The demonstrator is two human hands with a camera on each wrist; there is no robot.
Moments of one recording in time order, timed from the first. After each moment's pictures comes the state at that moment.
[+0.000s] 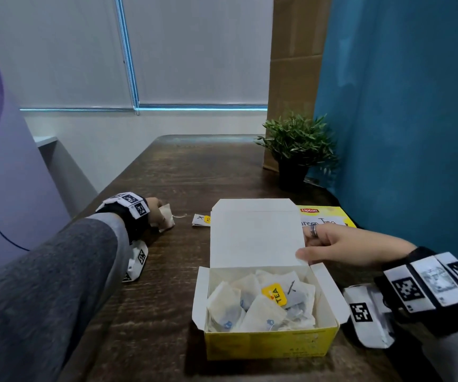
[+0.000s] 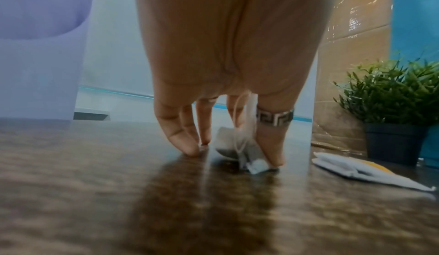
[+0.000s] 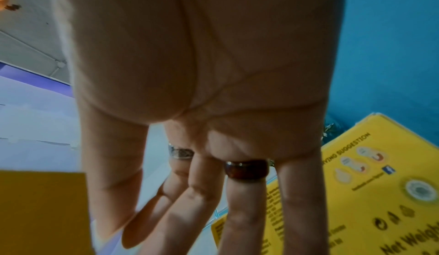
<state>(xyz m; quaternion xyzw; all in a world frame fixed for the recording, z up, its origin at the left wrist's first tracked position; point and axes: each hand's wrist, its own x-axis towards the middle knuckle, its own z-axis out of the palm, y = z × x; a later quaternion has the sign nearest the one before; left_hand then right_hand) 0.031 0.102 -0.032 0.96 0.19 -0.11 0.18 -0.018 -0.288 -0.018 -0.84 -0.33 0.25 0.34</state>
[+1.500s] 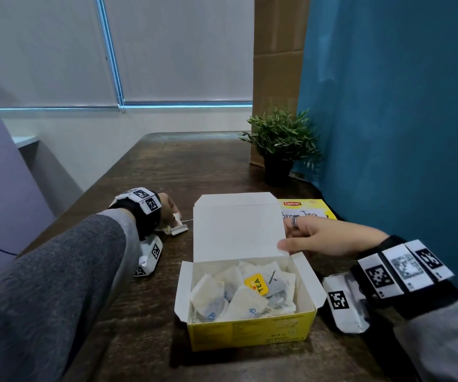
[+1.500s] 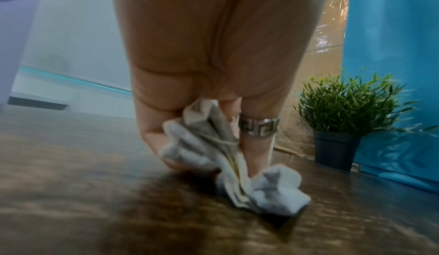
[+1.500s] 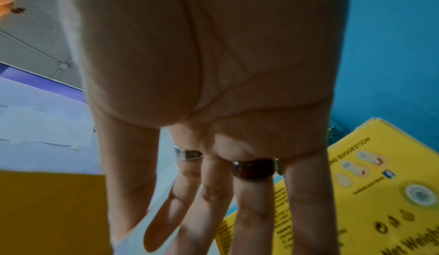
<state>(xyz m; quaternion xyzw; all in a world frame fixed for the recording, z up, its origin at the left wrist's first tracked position) 0.026 0.045 -0.022 0.95 0.14 -0.11 0.24 -0.028 -0.285 -0.009 -0.88 -0.30 0.22 0.29</state>
